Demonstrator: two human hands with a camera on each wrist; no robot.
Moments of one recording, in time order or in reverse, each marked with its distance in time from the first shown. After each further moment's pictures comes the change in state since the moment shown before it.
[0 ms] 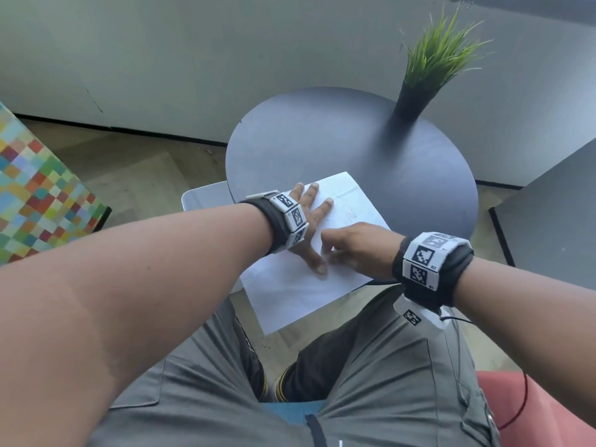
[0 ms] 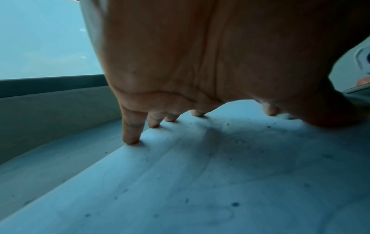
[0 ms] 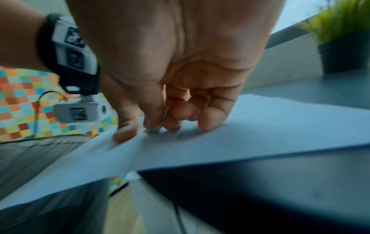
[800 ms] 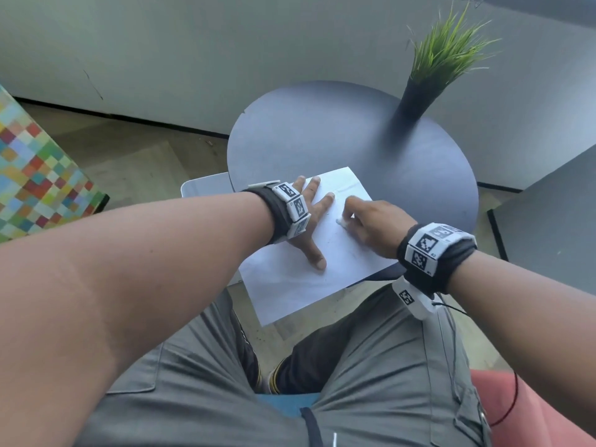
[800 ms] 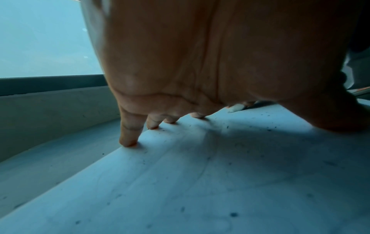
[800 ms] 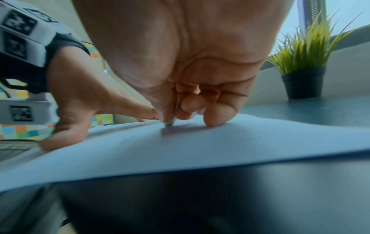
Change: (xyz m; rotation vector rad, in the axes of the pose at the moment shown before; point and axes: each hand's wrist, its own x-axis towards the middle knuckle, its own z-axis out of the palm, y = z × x) left_hand 0.000 -0.002 0.003 0.014 0.049 0.004; right_hand 0.001 0.023 -0.008 -0.050 0.248 0.206
